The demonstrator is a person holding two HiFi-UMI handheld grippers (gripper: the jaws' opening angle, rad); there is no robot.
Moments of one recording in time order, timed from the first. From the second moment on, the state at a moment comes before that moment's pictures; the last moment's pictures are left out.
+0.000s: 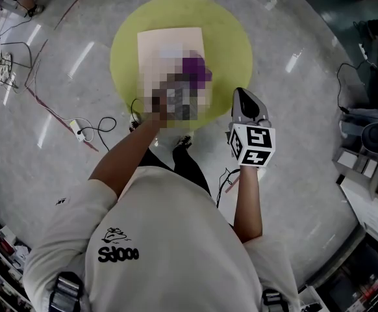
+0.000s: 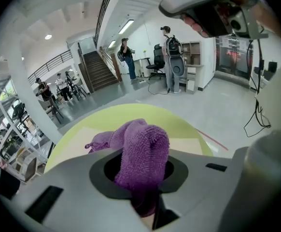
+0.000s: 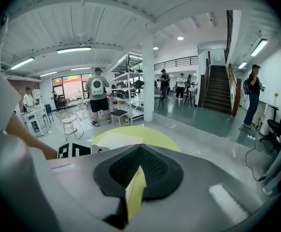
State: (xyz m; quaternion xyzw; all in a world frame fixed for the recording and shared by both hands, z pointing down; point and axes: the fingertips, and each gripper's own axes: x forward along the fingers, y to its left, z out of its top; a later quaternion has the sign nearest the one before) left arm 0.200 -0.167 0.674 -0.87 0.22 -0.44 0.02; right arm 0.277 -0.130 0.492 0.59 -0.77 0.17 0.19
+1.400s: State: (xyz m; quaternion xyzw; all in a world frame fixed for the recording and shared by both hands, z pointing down) left arm 0.181 -0.116 0.674 -0.86 0.23 -0.45 -0.06; right arm 0.260 -0.118 0.493 0.57 -0.78 0.16 0.20
